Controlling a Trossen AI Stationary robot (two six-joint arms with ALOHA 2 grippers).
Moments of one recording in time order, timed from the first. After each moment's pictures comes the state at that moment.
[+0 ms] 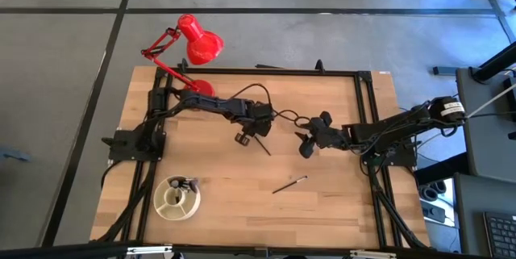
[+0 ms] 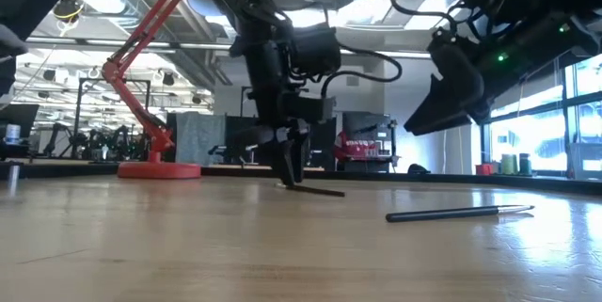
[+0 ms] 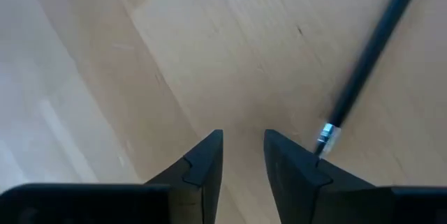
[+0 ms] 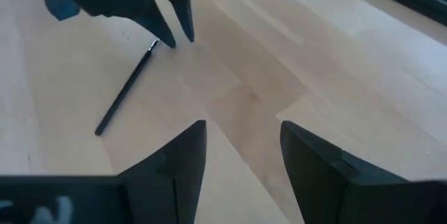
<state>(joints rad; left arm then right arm) 0.19 2.07 1.37 -0.58 -0.13 0.73 0.12 1.18 0.40 0.15 0.55 0.46</state>
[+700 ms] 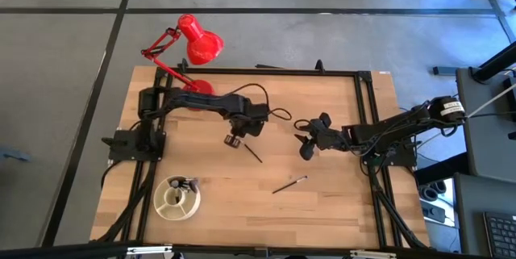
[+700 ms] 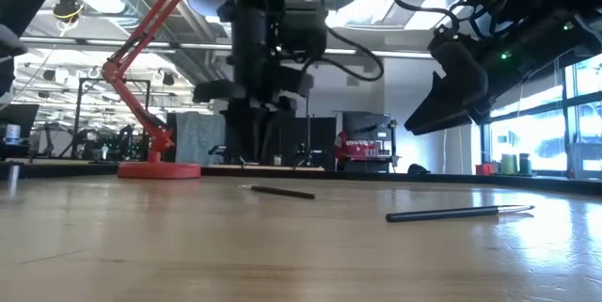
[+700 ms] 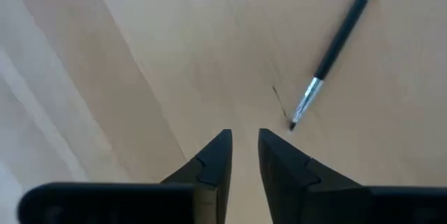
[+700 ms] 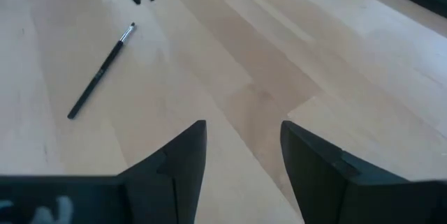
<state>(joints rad) 0.16 1.95 1.42 -0.92 -0.07 0.55 0.14 1.18 0.40 0.16 0.55 0.46</state>
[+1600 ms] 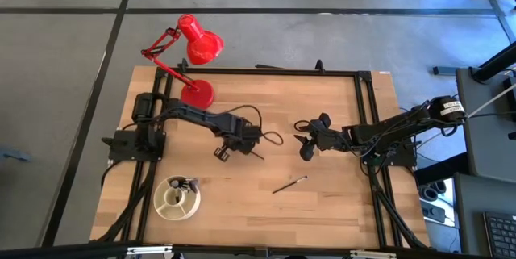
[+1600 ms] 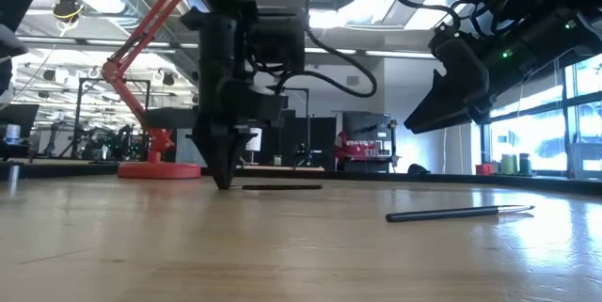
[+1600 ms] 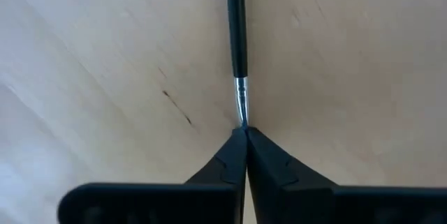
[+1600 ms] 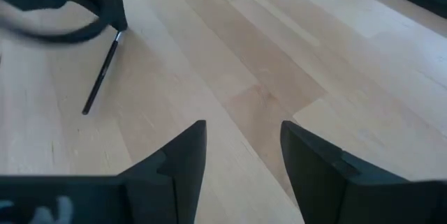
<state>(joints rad) 0.04 1.94 1.20 -0.78 -0.17 0.61 0.15 1.18 0.40 0.17 0.55 0.46</state>
